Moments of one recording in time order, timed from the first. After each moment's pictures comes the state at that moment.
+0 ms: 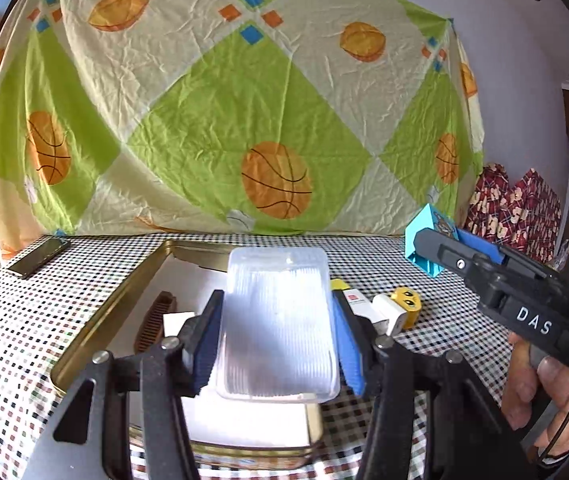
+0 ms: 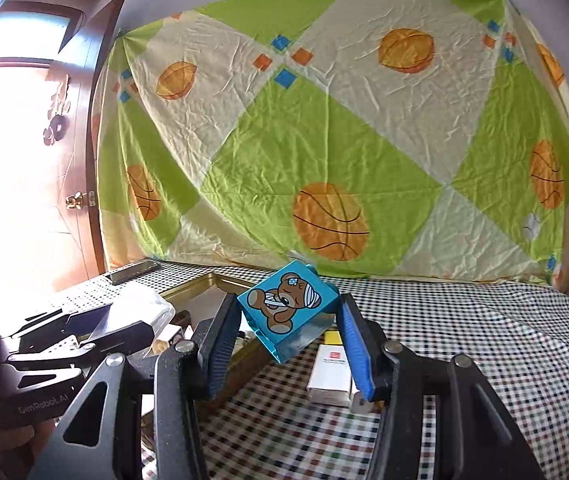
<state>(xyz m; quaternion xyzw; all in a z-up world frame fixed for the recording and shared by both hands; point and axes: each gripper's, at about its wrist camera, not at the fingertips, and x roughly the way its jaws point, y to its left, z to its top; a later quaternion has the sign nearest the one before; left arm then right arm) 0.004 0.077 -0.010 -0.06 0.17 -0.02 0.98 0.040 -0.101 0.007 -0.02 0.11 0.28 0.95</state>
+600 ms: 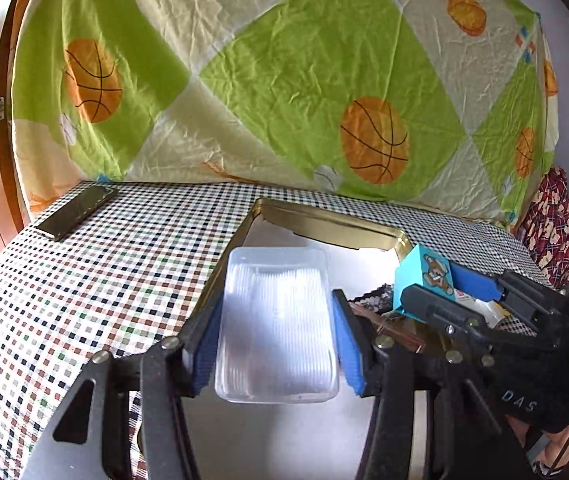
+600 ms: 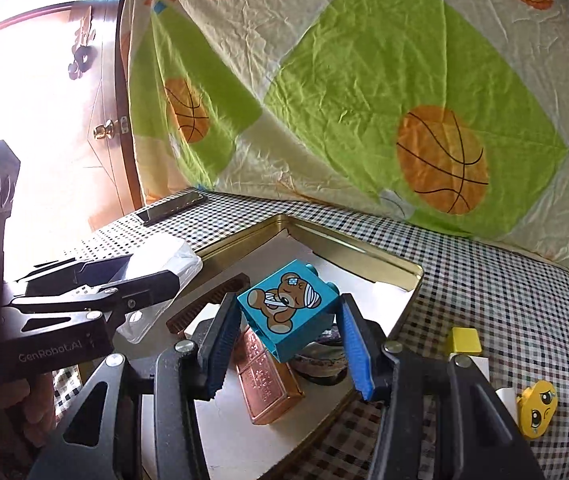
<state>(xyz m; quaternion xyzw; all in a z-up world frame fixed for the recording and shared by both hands) 0.056 0.164 -0.032 -0.10 0.27 0.05 0.96 0.101 0.025 -0.031 -0.09 0.23 0.36 0.90</state>
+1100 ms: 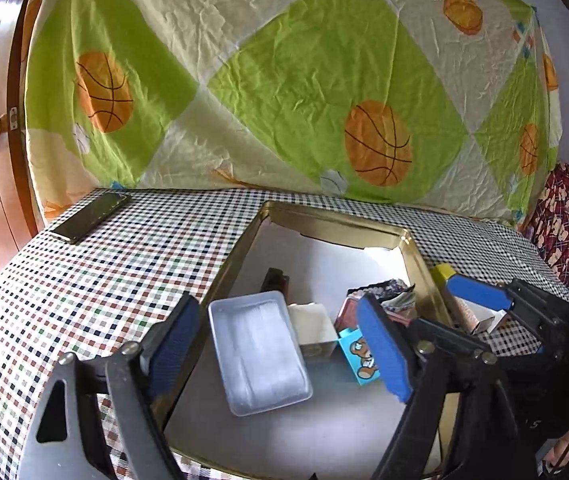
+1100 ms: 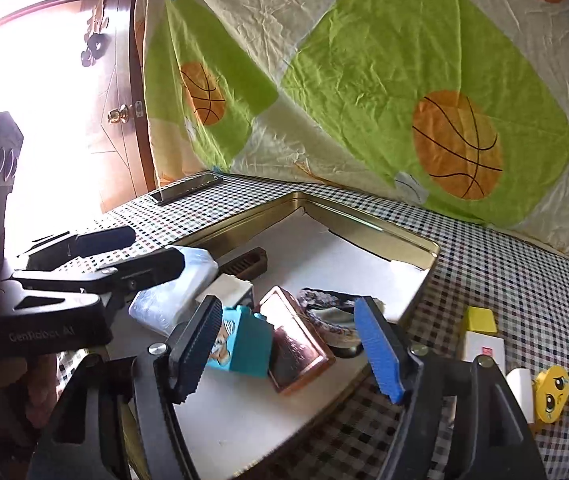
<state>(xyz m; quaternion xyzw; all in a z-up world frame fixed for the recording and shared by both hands) 0.041 0.149 -0.027 -0.08 0.25 0.07 0.96 0.089 -0.001 -0.040 -0.09 0.23 0.36 0.90</state>
